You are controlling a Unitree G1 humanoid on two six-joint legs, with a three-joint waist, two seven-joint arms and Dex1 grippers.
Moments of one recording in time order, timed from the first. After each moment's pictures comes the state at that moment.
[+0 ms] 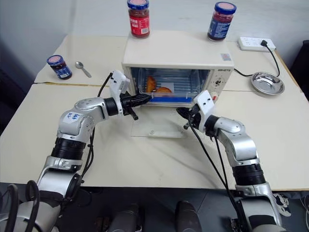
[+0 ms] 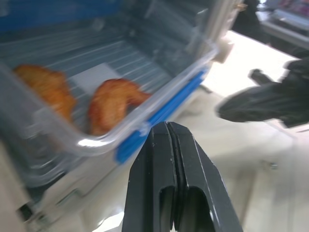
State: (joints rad) left arm -0.81 0.39 -0.04 0.13 -0.40 0.69 -0.71; right arm -0.61 -0.41 0.03 0.05 0.32 0.44 0.68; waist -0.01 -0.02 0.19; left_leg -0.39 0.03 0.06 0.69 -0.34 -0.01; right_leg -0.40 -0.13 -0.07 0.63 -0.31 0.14
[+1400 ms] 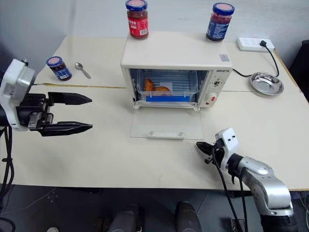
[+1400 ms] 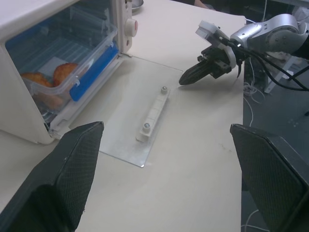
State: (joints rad) left arm -0.51 1.10 0.33 -0.29 -0.82 0.87 -1.14; right arm -0.07 -0.56 -0.16 -0.27 0.49 0.61 0.67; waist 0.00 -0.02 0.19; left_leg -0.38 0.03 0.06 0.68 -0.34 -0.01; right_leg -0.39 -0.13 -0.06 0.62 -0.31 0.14
